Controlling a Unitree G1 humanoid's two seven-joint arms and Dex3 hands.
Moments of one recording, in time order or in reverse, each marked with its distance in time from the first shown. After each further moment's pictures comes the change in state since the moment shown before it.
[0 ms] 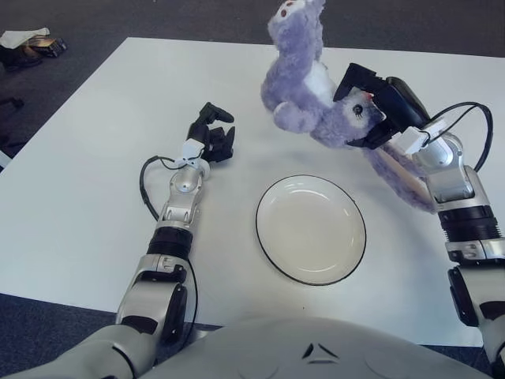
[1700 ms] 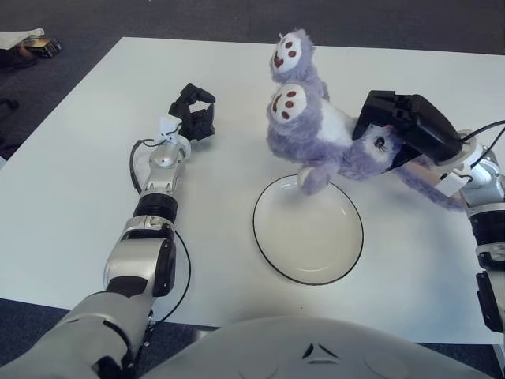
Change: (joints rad) left arm -0.320 0.121 0.115 0.450 -0.099 -0.152 -0.140; right arm 0.014 -0.100 -0.006 0.262 0.099 -0.681 0.034
